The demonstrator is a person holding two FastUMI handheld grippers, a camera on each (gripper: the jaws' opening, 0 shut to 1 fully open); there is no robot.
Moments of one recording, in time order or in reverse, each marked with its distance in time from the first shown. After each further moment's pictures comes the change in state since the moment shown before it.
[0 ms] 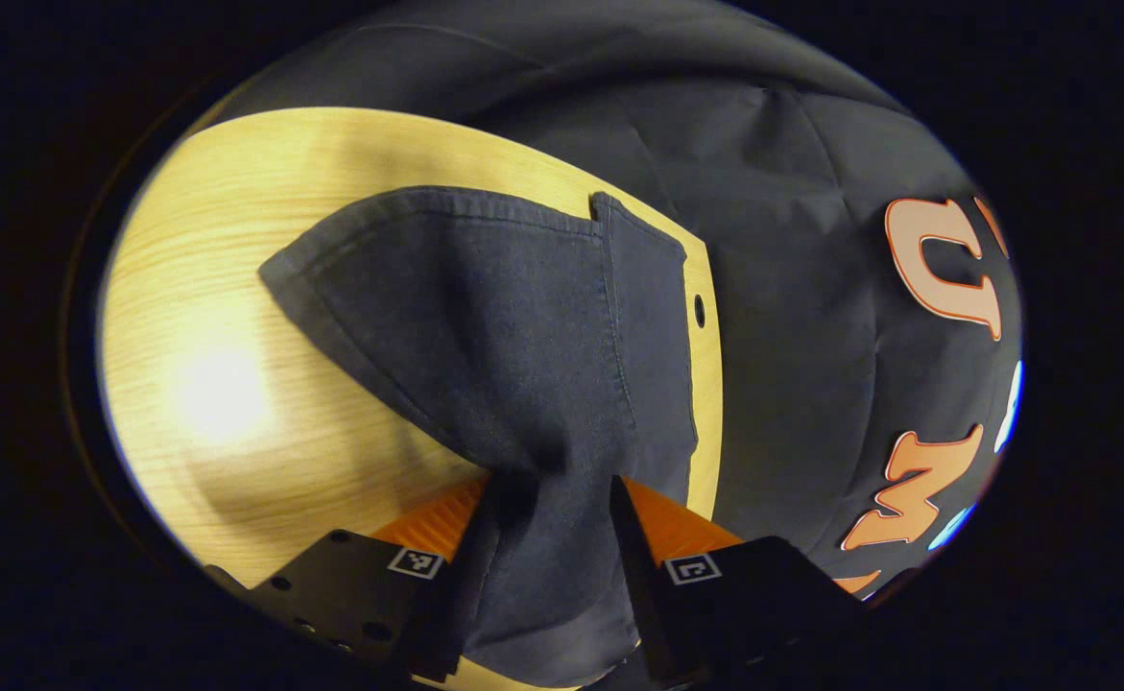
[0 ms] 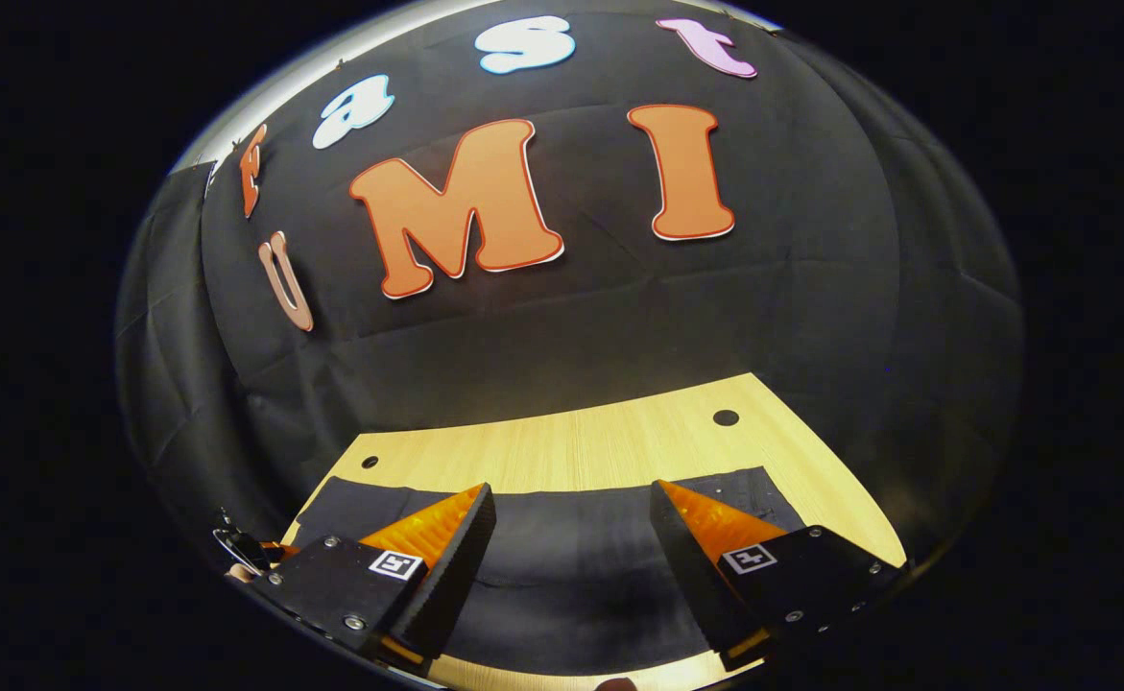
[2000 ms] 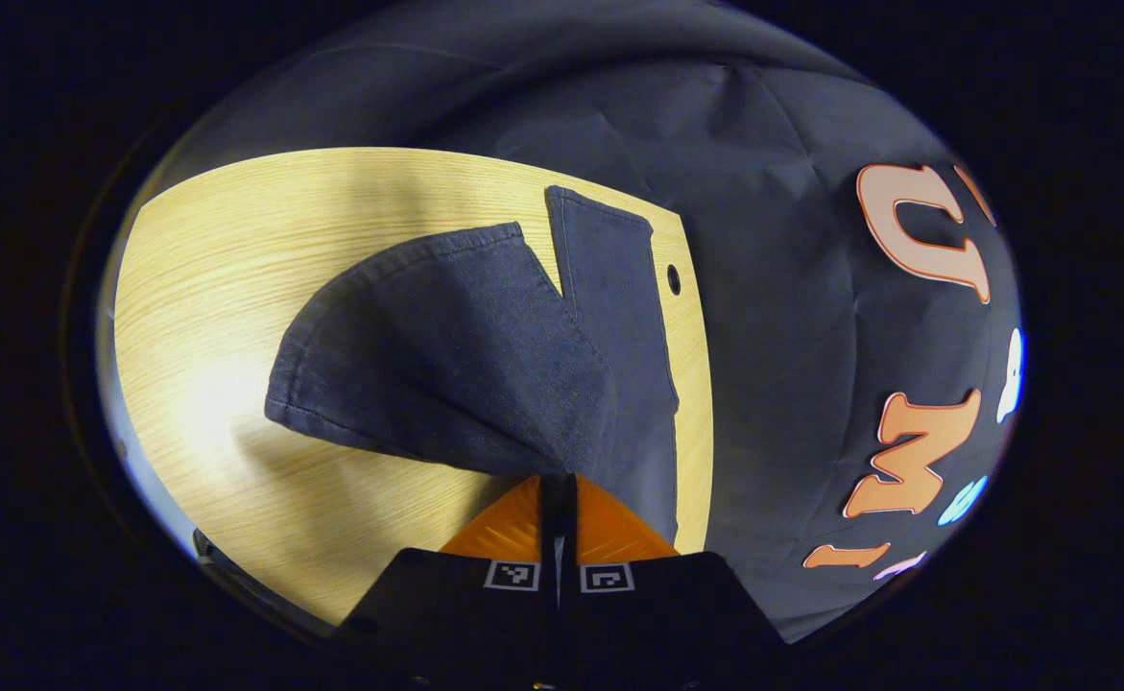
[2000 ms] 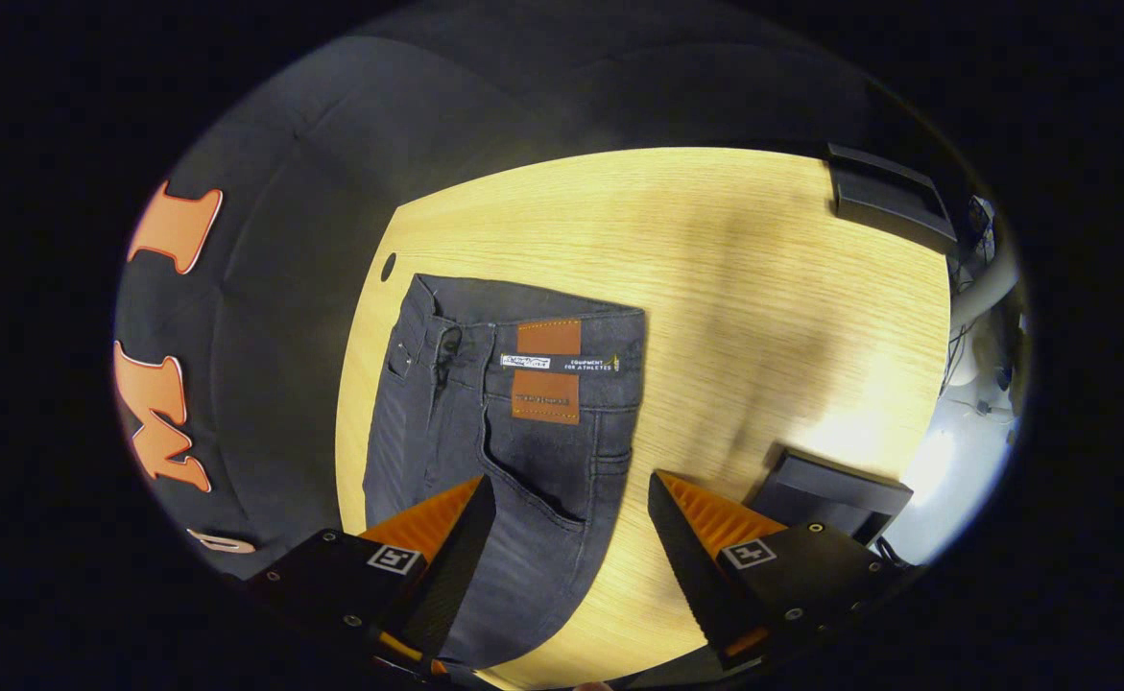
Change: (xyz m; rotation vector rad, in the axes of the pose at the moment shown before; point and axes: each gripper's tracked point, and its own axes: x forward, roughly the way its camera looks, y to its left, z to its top) left arm -0.023 -0.040 0.029 0.087 0.071 0.019; right arm 0.005 -0.228 -0.268 1.022 0.452 -0.371
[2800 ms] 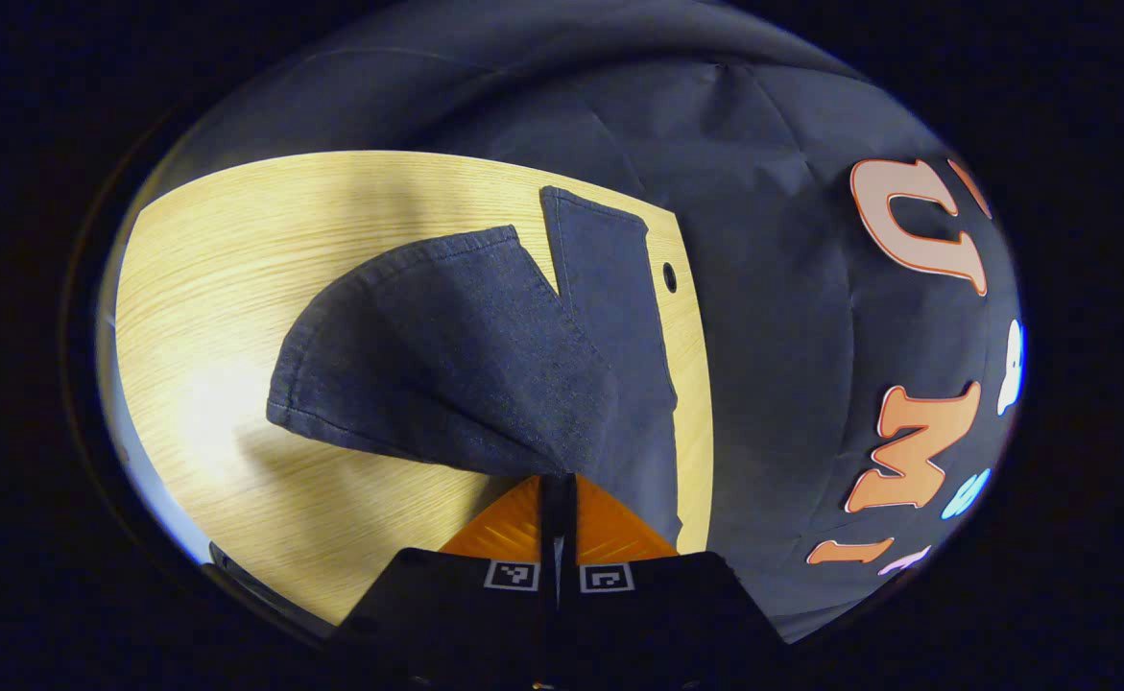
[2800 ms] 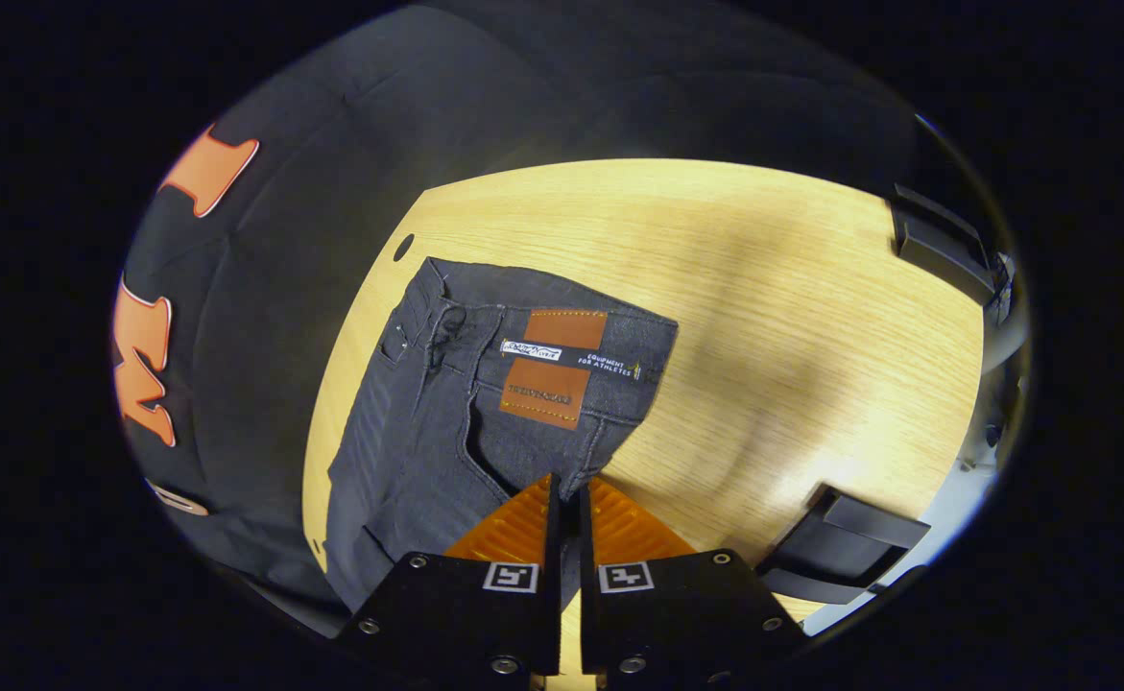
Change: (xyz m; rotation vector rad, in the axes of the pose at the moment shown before) left arm -0.003 -0.003 -0.003 0.037 0.000 -0.017; right arm 0.019 0.005 0.005 -0.110 -0.049 0.008
